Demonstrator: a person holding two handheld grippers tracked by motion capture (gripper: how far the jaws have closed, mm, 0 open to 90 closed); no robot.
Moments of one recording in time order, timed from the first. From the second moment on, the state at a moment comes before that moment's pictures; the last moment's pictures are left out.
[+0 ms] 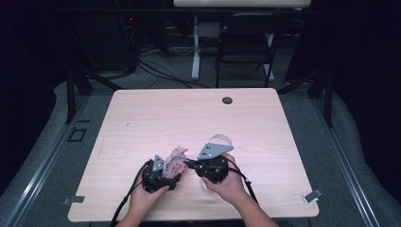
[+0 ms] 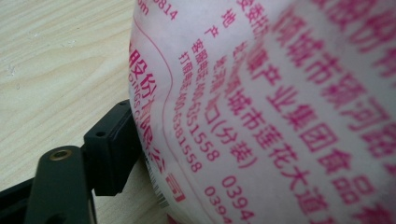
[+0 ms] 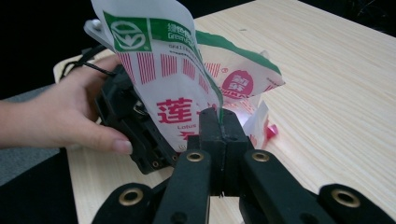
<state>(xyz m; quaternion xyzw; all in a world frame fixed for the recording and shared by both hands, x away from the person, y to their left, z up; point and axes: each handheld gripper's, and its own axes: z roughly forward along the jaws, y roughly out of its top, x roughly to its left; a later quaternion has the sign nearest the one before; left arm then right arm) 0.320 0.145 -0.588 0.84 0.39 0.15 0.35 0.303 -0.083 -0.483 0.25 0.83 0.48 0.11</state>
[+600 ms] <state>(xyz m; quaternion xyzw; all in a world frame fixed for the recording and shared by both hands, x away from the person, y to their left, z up) 0.321 0.145 -0.589 0.84 0.39 0.15 0.35 0.297 -0.075 -0.480 0.24 0.84 0.48 0.12</state>
